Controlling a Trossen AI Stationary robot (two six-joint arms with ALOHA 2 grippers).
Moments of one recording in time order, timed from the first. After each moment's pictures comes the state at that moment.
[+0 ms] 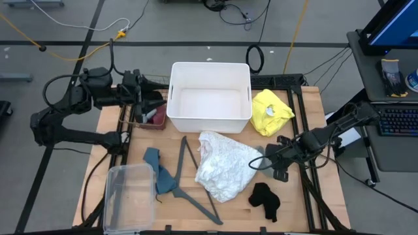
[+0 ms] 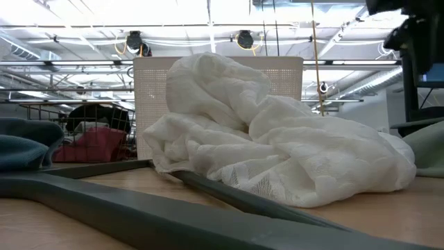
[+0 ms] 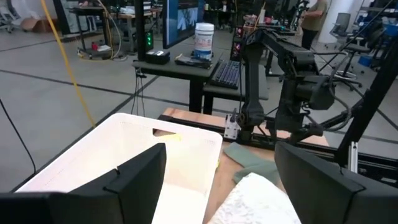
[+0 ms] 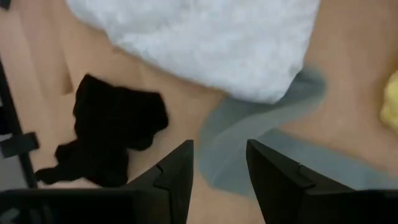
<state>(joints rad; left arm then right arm) 0.27 0.91 1.32 -0.55 0.08 -0.06 0.48 1.12 0.96 -1.09 0.05 0.74</state>
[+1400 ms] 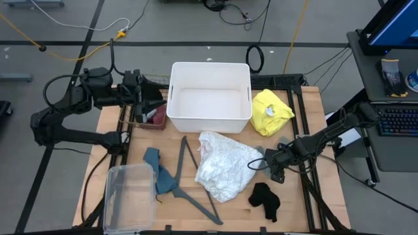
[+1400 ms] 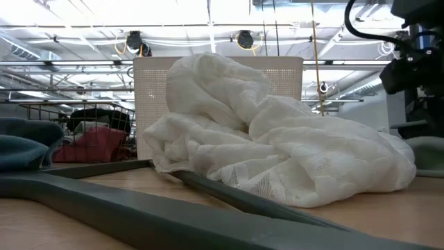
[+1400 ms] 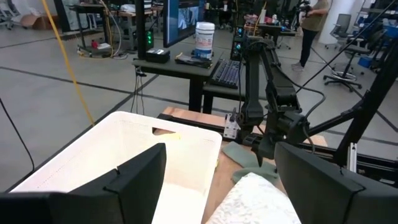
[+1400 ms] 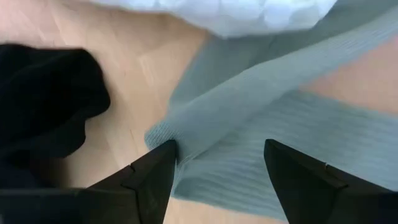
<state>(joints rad) 0.27 0.91 1.32 -0.55 0.08 -0.07 0.45 1.12 0.54 -0.74 -0.05 0.84</state>
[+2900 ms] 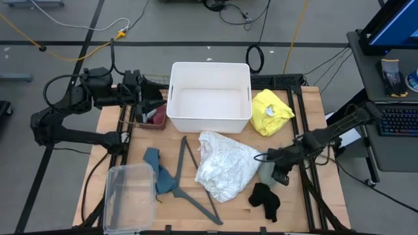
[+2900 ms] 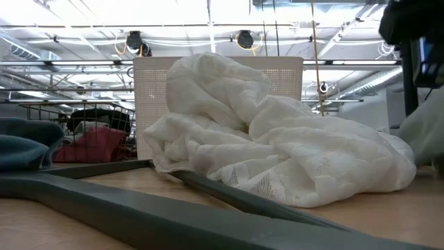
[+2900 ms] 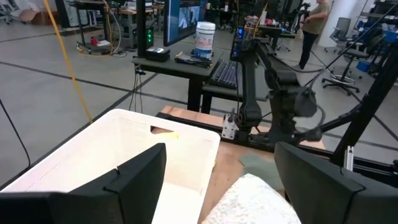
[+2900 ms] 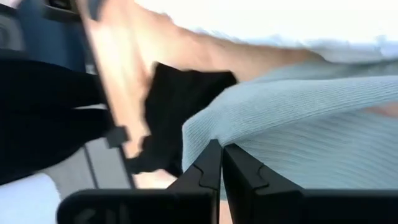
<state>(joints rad) 0.27 0.91 1.32 -0.55 0.08 -0.09 0.45 0.95 0.66 -0.70 -0.24 0.96</state>
